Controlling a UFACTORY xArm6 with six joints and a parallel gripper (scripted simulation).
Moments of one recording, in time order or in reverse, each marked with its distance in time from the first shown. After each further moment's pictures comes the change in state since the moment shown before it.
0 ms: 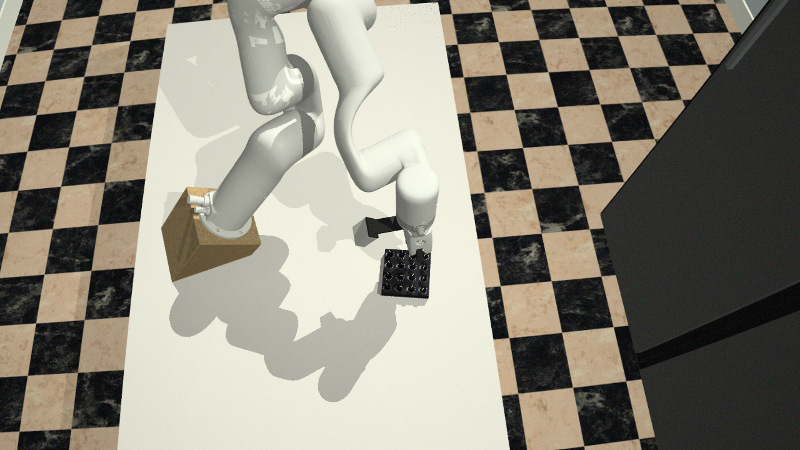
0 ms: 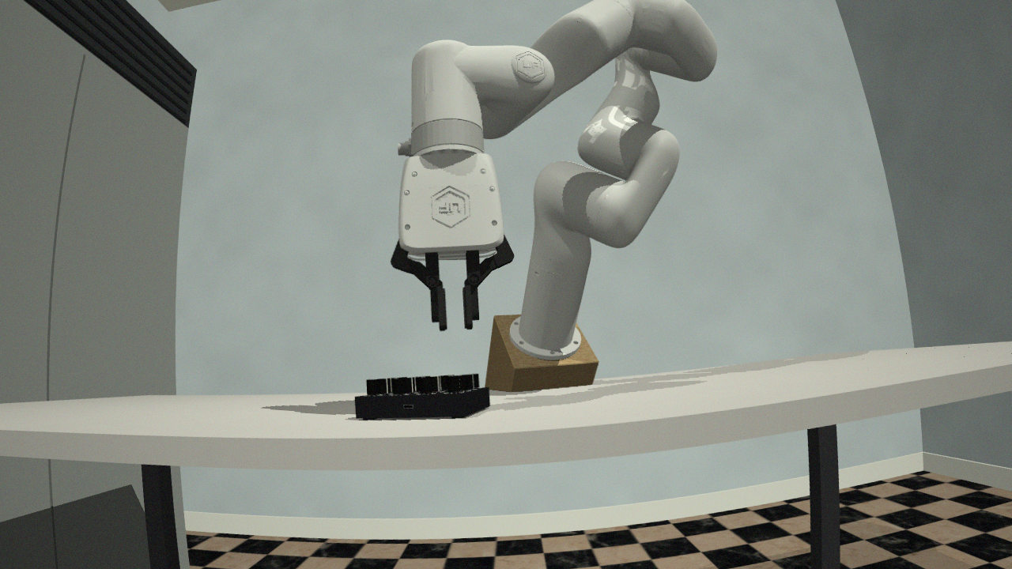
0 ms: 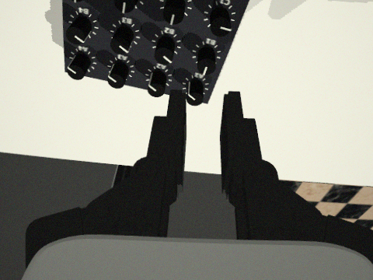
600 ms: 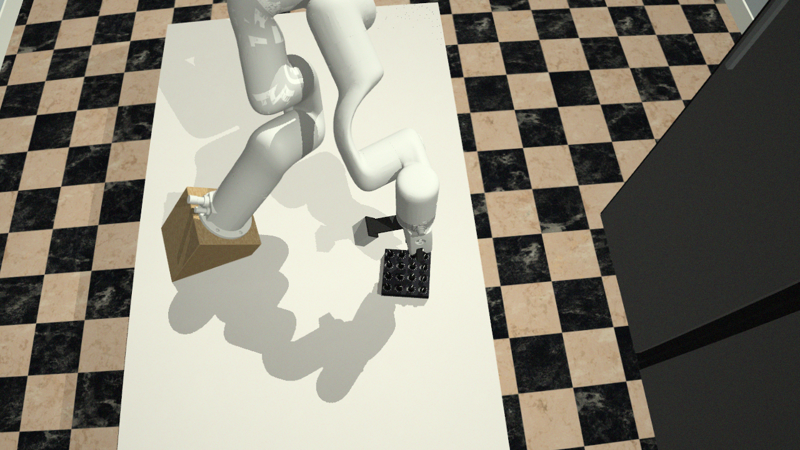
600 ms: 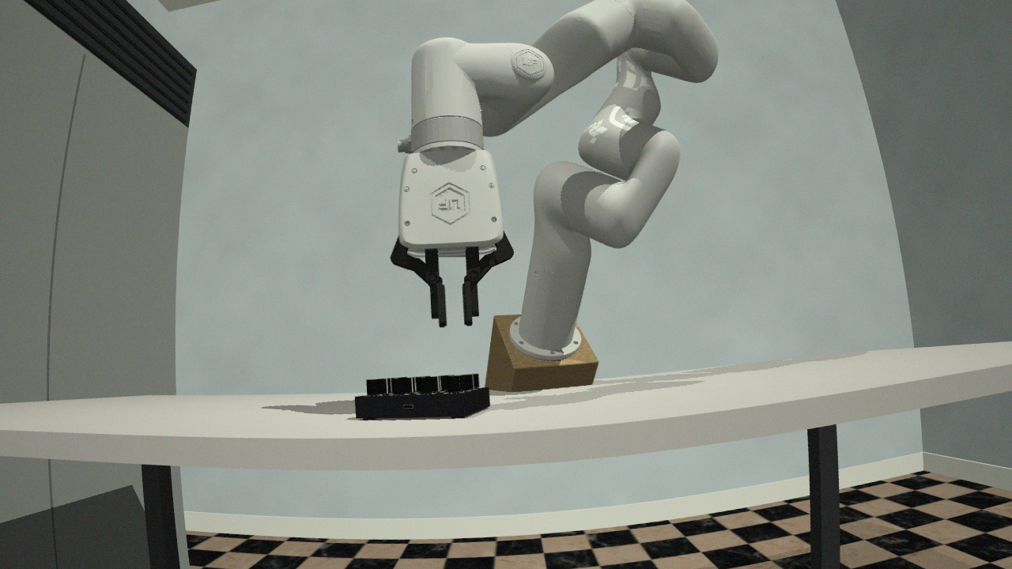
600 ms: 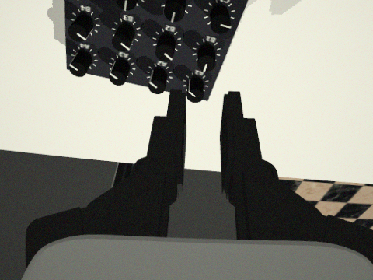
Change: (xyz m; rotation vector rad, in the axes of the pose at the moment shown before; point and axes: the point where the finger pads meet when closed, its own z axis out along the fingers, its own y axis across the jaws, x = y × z) arm 0.000 0.000 -0.004 0.000 -0.001 0.000
